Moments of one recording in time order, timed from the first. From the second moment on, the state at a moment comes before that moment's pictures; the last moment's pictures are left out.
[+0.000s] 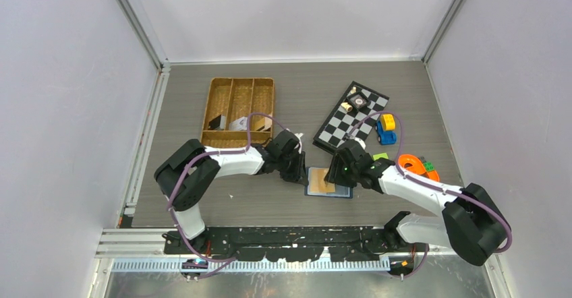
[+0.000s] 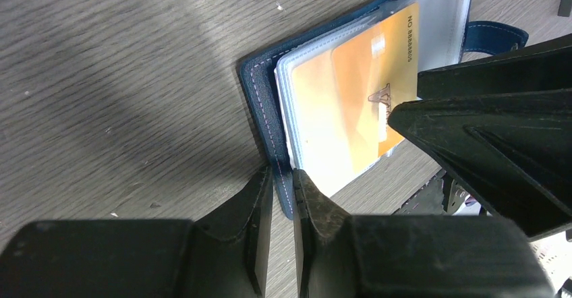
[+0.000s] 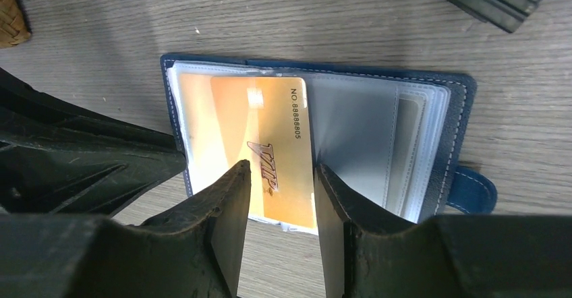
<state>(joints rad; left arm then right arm) -0.86 1.76 0.92 -0.09 0.29 -0.73 0.65 1.19 0.52 -0.31 0.03 0.83</state>
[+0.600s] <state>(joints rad) -0.86 1.76 0.92 -0.09 0.29 -0.73 0.68 1.26 0.54 -0.25 -0.03 0.84</state>
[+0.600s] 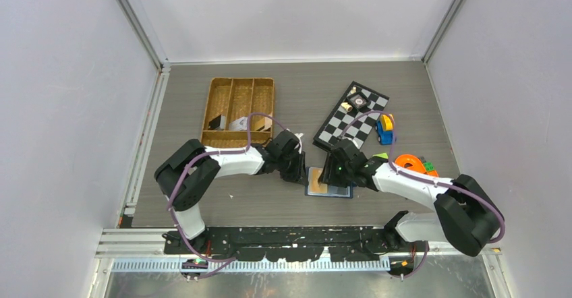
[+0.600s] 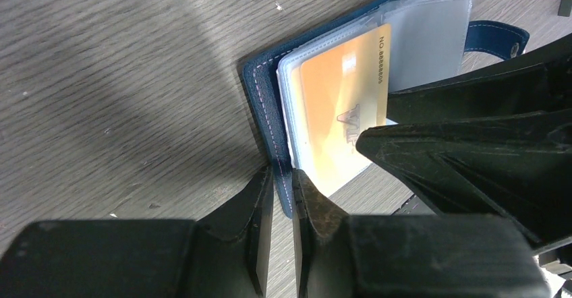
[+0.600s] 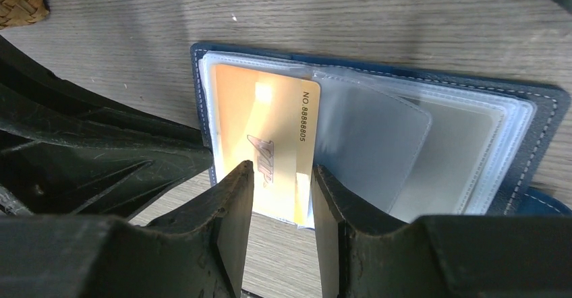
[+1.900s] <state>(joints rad) -0.86 1.69 0.91 -0.16 0.22 -0.72 0.79 1.15 0.69 -0.50 0.19 0.82</state>
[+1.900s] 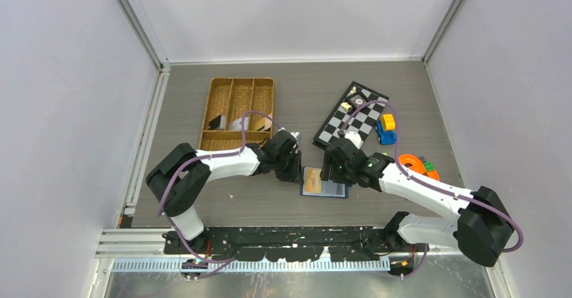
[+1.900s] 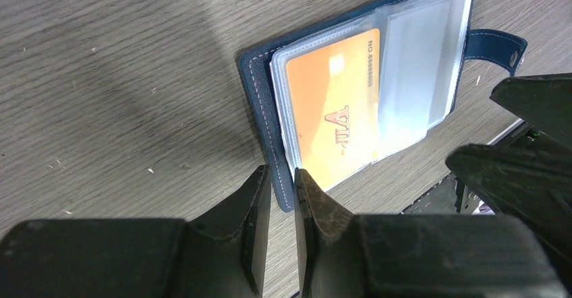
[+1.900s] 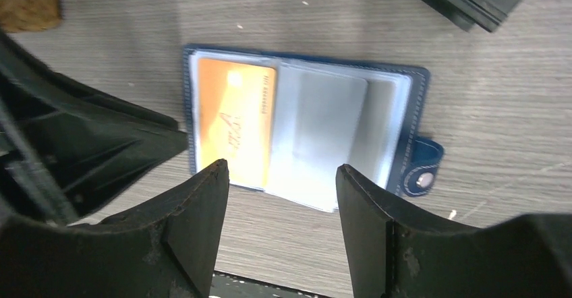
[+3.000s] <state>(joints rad) -0.86 1.69 0.91 -0.17 0.22 -0.71 0.79 1.32 0.65 -0.54 0.31 0.84</state>
